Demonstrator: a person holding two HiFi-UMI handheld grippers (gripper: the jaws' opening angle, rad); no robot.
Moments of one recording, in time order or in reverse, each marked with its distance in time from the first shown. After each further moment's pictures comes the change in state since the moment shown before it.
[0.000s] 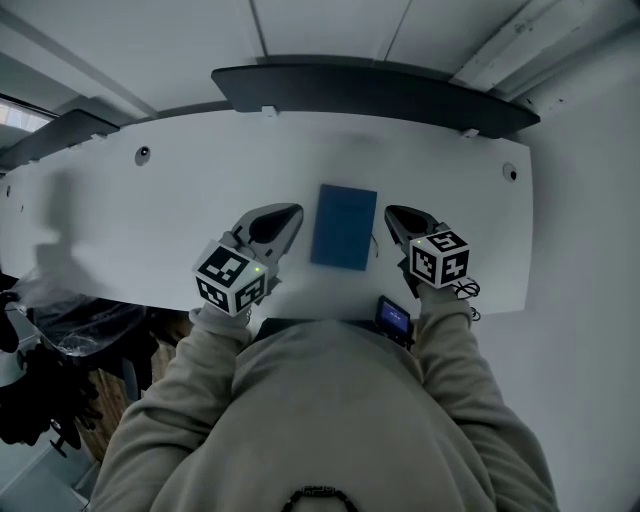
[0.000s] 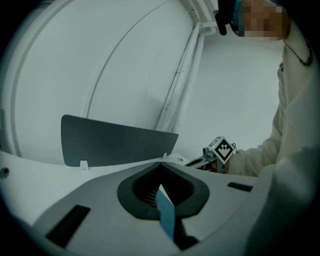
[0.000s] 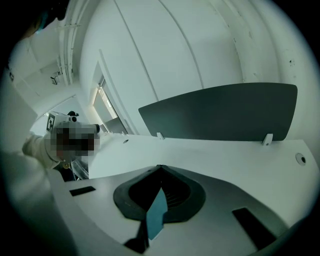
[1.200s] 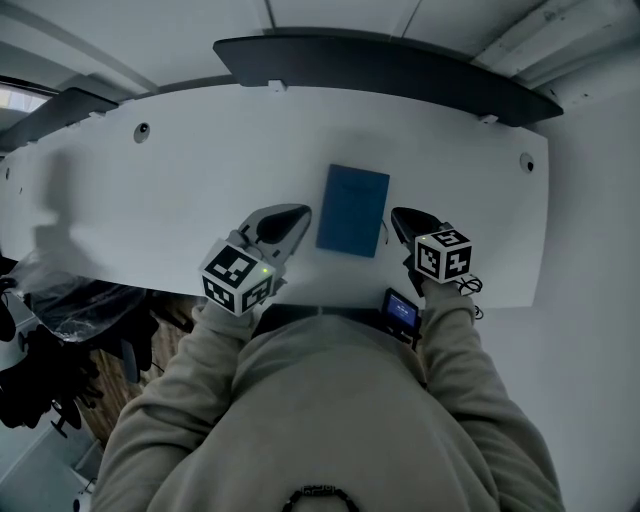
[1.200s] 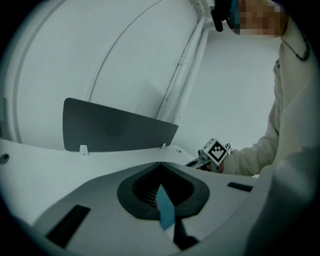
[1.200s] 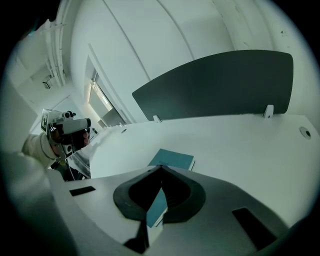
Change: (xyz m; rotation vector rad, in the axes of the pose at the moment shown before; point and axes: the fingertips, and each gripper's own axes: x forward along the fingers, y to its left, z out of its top) left arm 0.000 -0.006 -0.050 -0.034 0.078 -0.005; right arm 0.023 -0.013 -0.071 0.080 0.114 0.017
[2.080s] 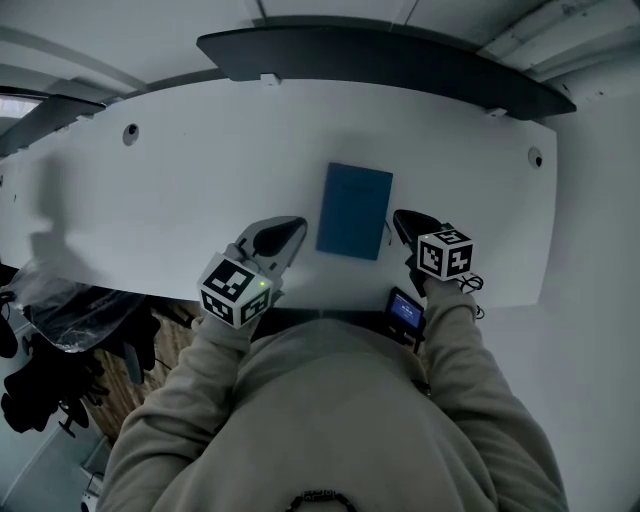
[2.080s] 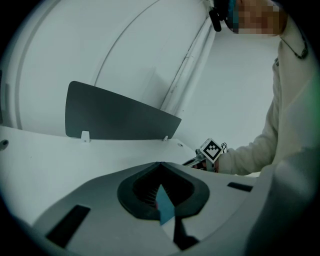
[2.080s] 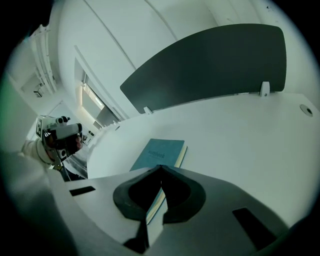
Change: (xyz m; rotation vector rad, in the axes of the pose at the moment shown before) left arm 0.008 0.015 -0.034 -0.060 0.064 0.000; right arm 0.028 -0.026 -0.031 0.104 0.057 0.003
